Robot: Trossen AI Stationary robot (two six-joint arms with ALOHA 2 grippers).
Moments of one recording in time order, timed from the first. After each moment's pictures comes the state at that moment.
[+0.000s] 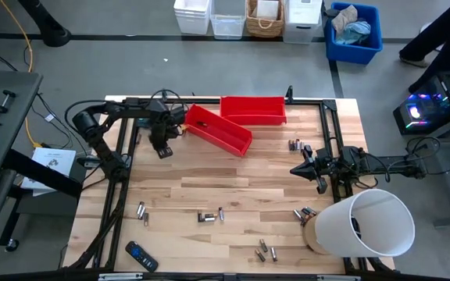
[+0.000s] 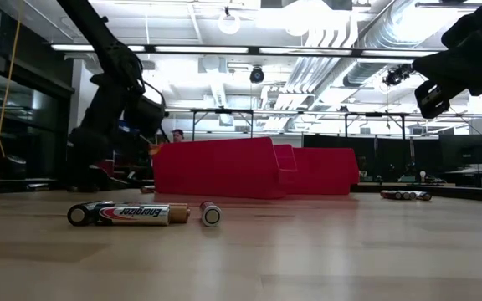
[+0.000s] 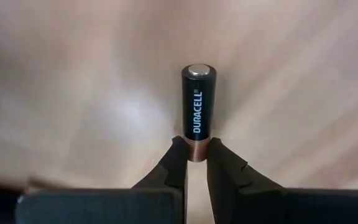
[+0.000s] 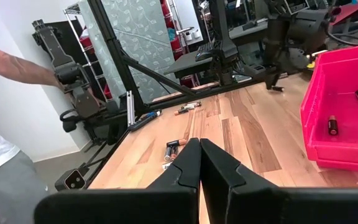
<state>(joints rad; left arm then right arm) 0.69 1.70 0.90 -1.10 -0.03 0.18 0.05 0.03 0.02 0.01 -0.12 0.31</state>
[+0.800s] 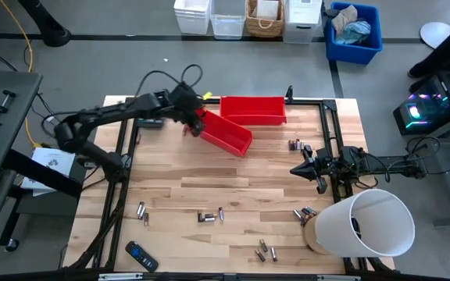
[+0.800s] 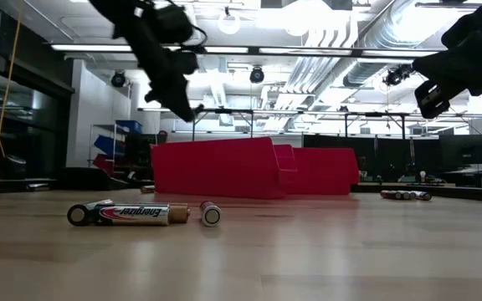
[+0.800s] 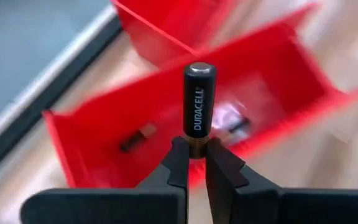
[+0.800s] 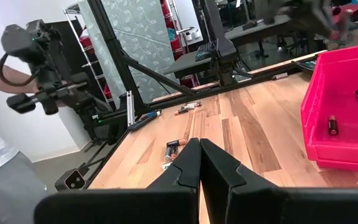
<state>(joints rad) 0.52 1.49 1.15 -0.58 -0.04 -0.09 0.05 0.03 0.02 0.01 -0.12 0.31</state>
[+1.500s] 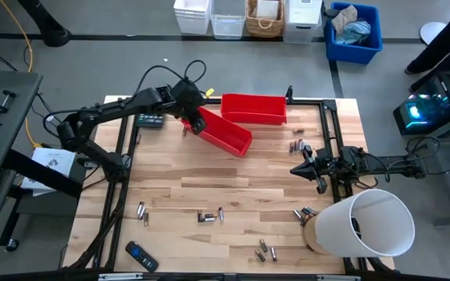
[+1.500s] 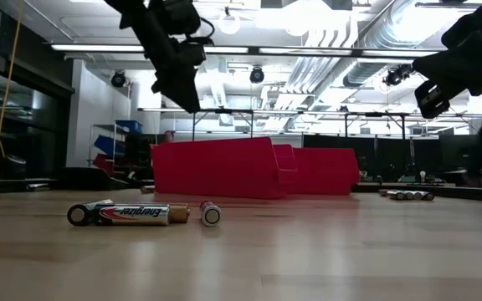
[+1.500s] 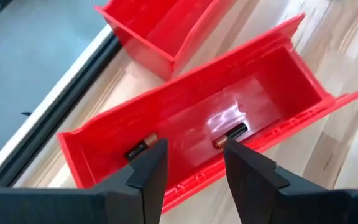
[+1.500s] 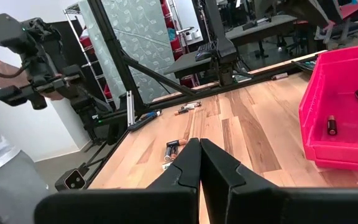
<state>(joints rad) 0.51 1.51 1.26 -0.69 -0.03 -0.04 0.05 0.03 0.02 0.01 -0.12 0.31</state>
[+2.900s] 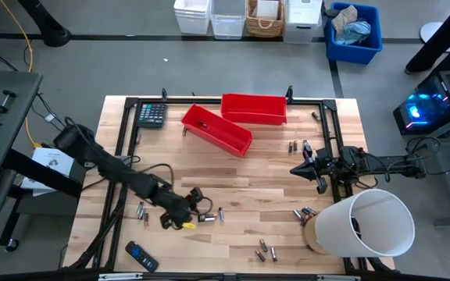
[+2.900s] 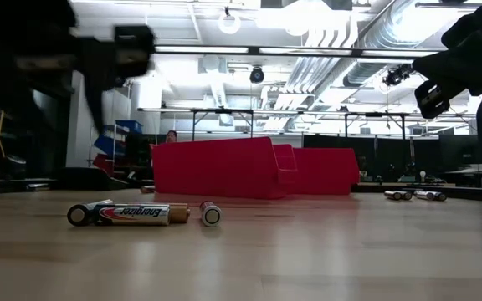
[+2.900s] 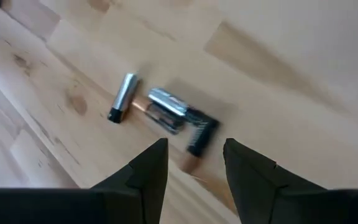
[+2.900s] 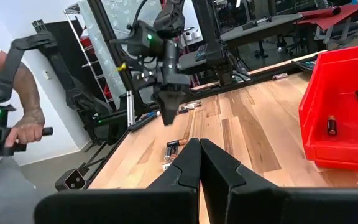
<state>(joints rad) -0.48 1.53 0.80 -0.22 -0.09 0.58 0.05 0.03 0.02 0.01 -0.12 0.31</state>
